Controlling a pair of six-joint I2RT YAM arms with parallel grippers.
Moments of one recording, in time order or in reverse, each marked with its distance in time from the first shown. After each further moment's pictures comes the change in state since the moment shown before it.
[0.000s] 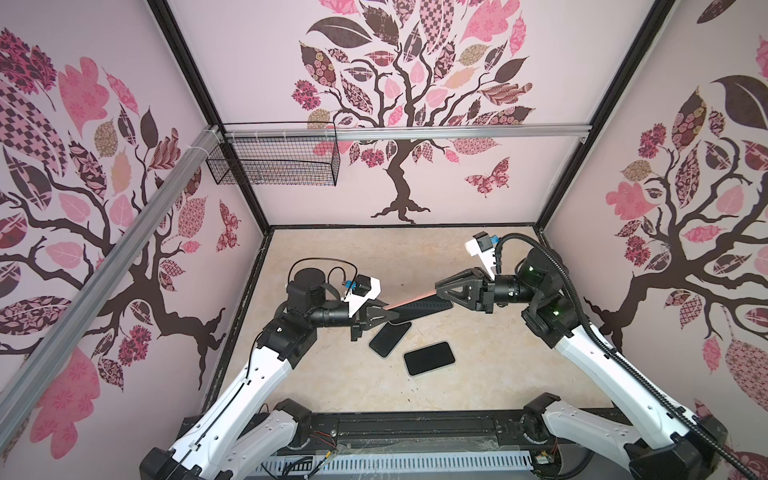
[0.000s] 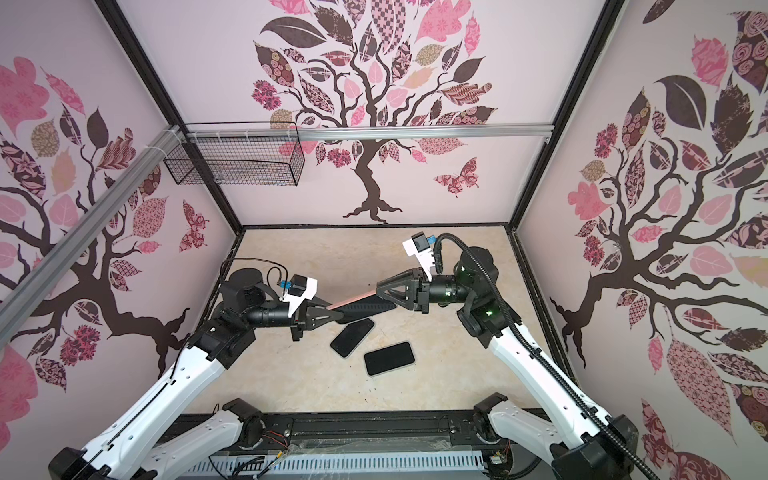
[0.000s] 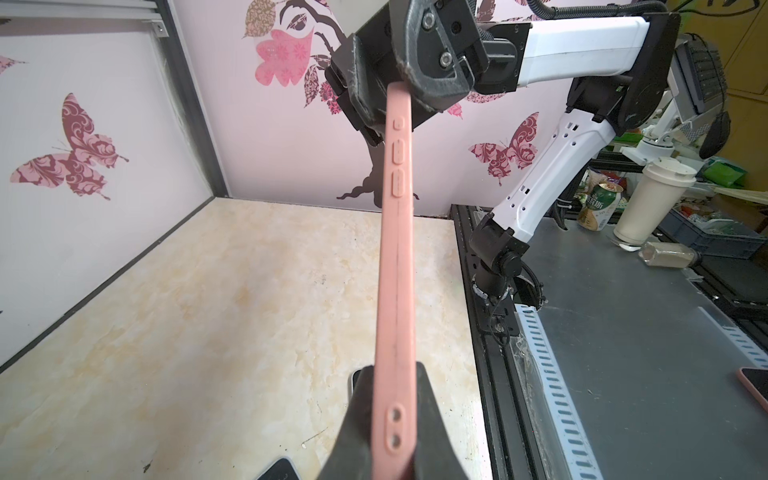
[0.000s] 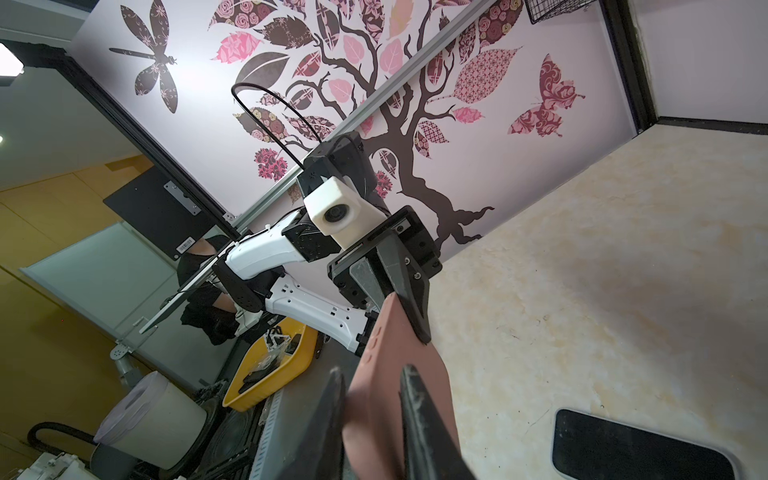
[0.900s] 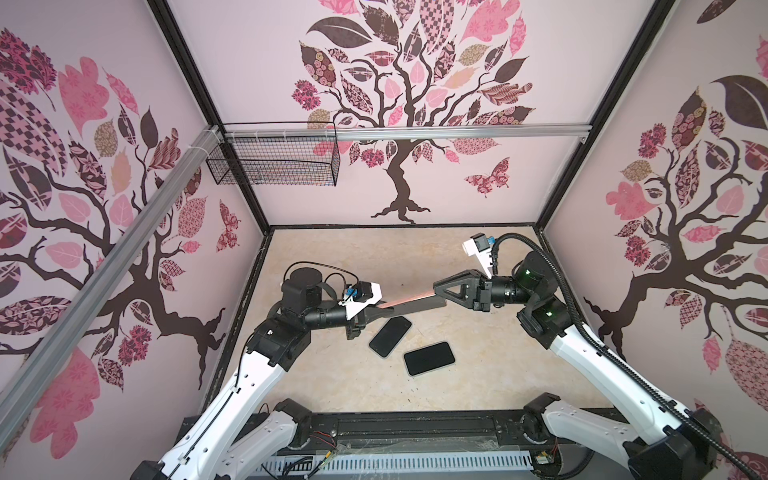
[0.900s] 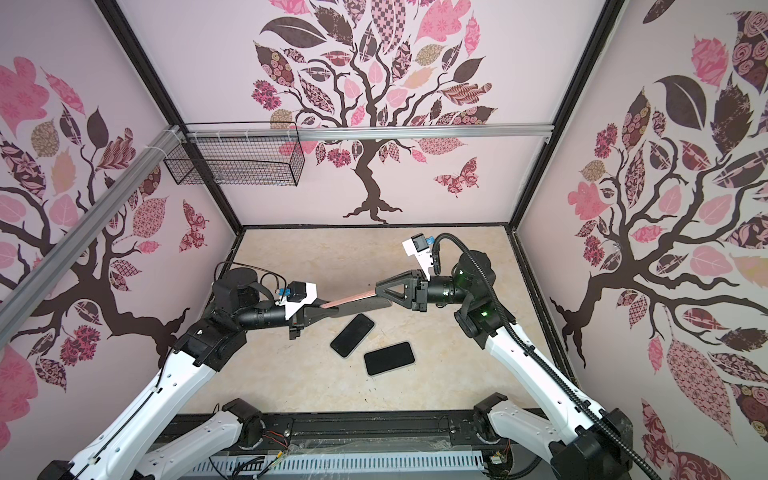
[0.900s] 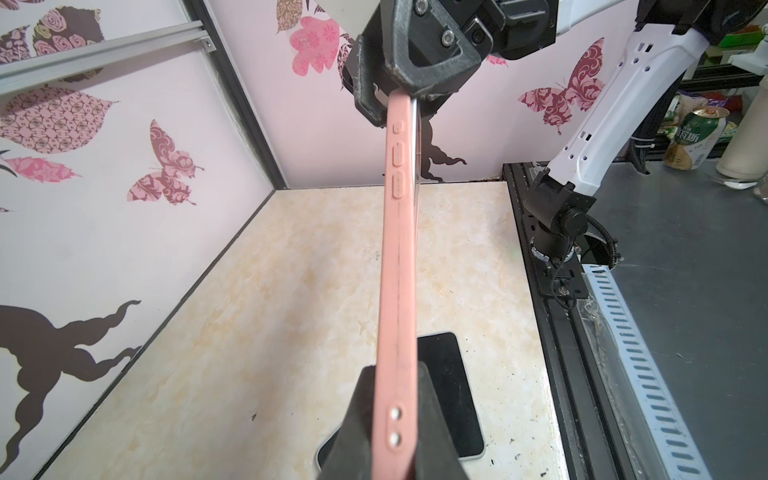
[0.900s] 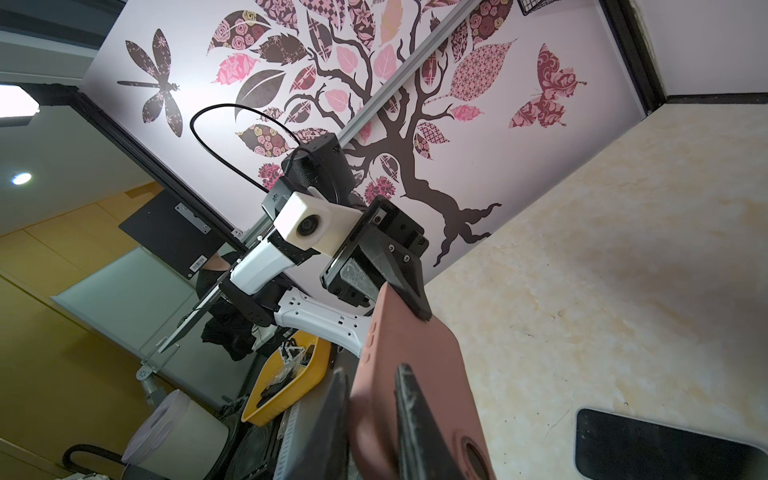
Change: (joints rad) left arm -0.010 -0.034 0.077 -0.179 -0.176 0.250; right arm 0.000 0.018 -0.058 0.108 0.007 0.125
